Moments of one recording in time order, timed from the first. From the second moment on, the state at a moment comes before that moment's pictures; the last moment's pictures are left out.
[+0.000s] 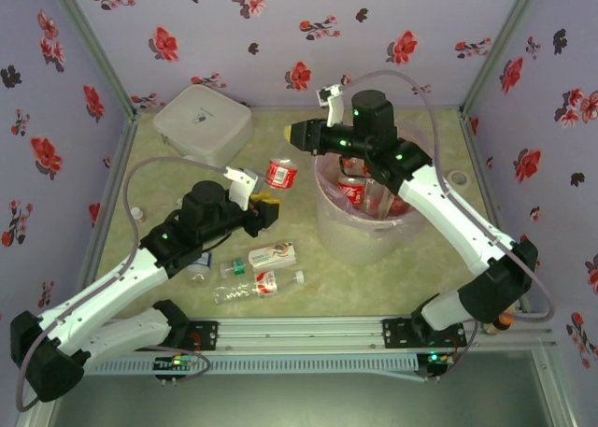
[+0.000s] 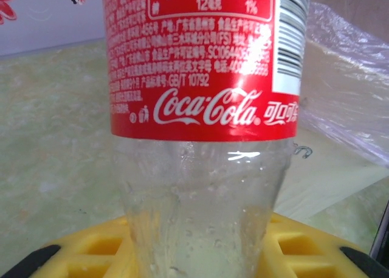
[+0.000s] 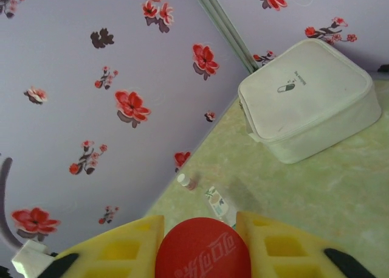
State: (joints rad) left arm -0.79 0.94 0.80 -0.20 0.11 -0.22; right arm 0.62 1.46 1.50 -0.29 -0.49 0.52
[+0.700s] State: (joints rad) left arm -0.79 0.91 0.77 -0.18 0.05 -0.26; right arm 0.51 1.08 1.67 -0.43 -0.26 0.31
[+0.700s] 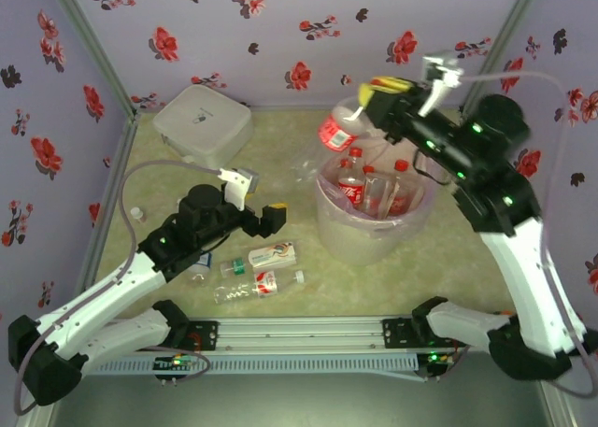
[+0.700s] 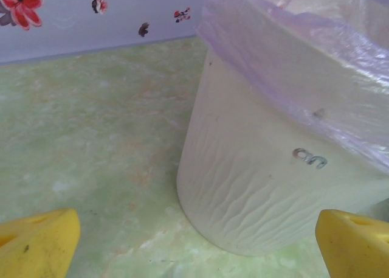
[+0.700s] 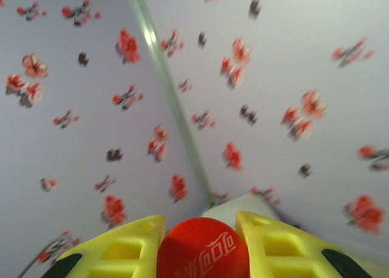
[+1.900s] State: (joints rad) left arm -0.79 1.03 0.79 -0.38 0.12 -0.21; right arm 0.50 1.20 1.36 -0.66 -0.07 0.16
